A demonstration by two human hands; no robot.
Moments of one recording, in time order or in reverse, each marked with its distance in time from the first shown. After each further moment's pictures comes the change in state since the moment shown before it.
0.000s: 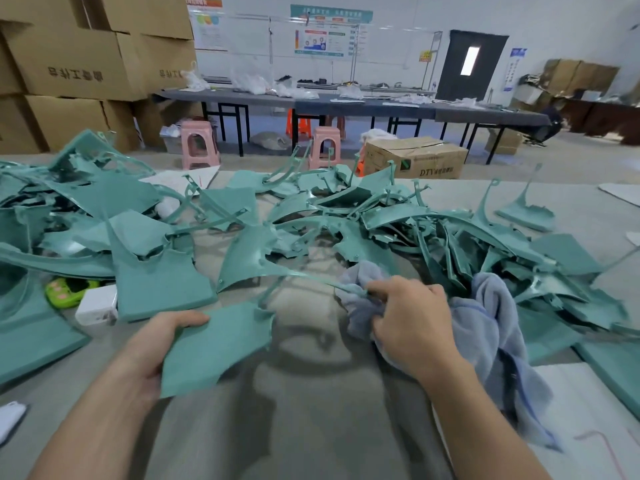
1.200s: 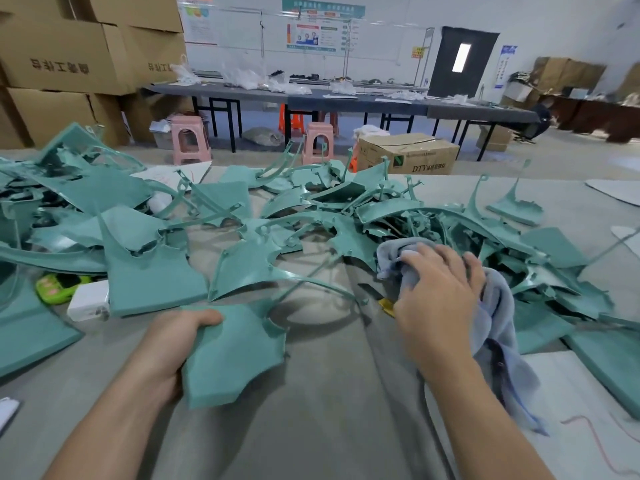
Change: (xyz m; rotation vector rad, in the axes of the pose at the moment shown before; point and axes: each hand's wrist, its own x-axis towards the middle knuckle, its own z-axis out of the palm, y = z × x) left_hand -0.005 -0.009 0.018 0.096 0.059 0.065; right_hand -0.004 0.014 -0.001 0.027 0.481 0.168
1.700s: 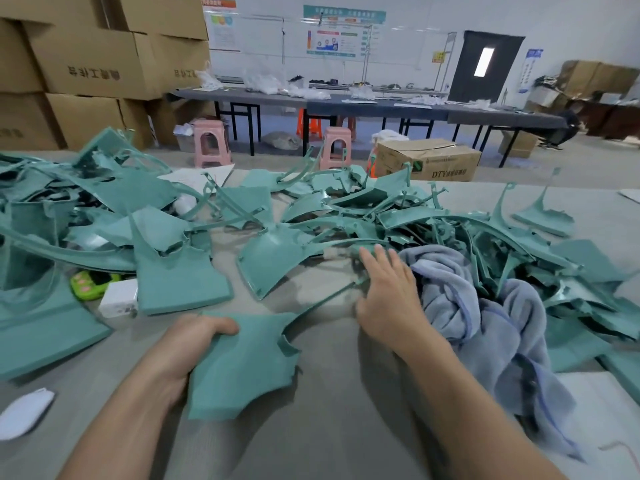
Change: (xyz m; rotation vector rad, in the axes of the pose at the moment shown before) left_hand 0.002 0.003 -0.017 0.195 -0.034 0.012; right_hand 0.015 -0.044 0.049 0.140 -0.667 -0.143
